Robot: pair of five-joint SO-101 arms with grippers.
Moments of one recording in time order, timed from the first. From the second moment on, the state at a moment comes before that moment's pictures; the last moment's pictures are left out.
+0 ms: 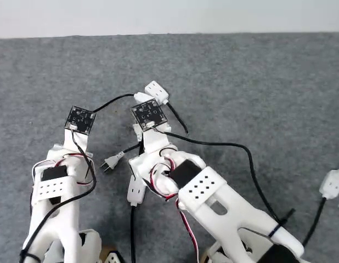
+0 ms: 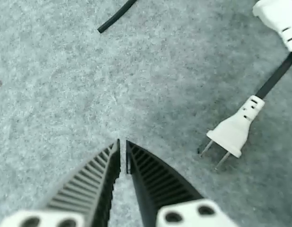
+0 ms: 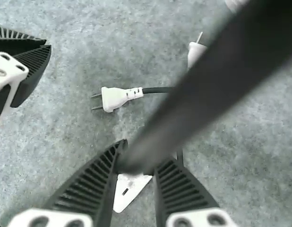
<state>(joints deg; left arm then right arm) -16.4 -33.1 67.3 37.6 -23.4 -45.5 -26.6 44.4 43.1 -16.7</state>
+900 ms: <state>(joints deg) -16.4 -33.1 67.3 37.3 -24.0 -45.1 -20.7 46.4 38.4 -17.3</state>
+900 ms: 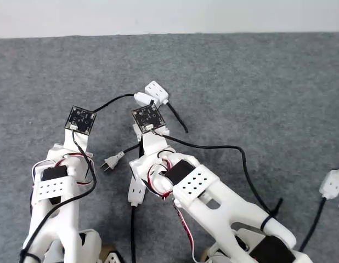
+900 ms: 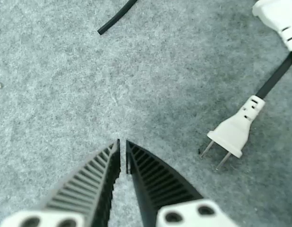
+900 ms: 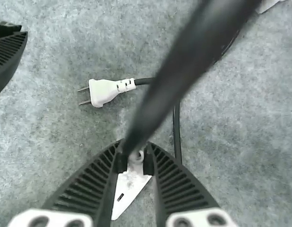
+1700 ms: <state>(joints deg) -16.4 -33.1 67.3 37.3 -24.0 -45.2 -35.5 65.2 31.7 -7.4</state>
